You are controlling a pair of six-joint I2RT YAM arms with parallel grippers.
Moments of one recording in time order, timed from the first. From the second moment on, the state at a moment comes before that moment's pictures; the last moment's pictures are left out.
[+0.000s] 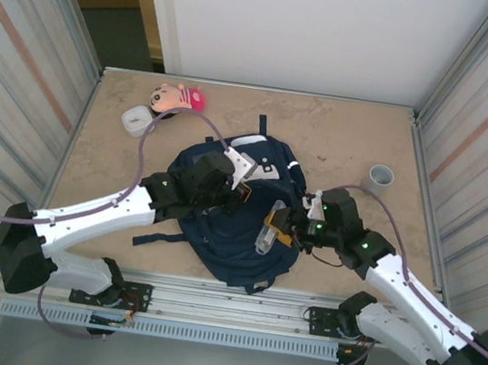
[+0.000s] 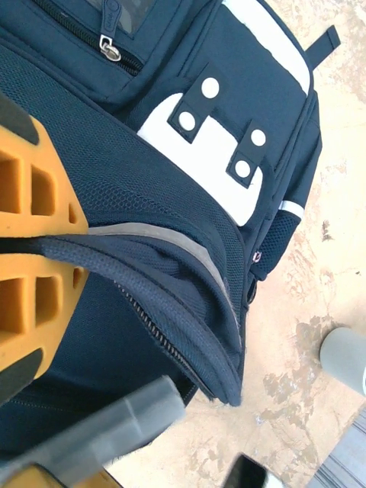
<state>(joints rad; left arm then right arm) -0.93 1.28 1.03 -0.40 -0.11 -0.25 0.65 0.88 0.61 -0.38 -0.52 1.22</state>
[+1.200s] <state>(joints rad) -0.93 1.28 1.00 -0.36 -0.09 -0.29 0.69 0.83 0.54 -0.01 -0.30 1.26</state>
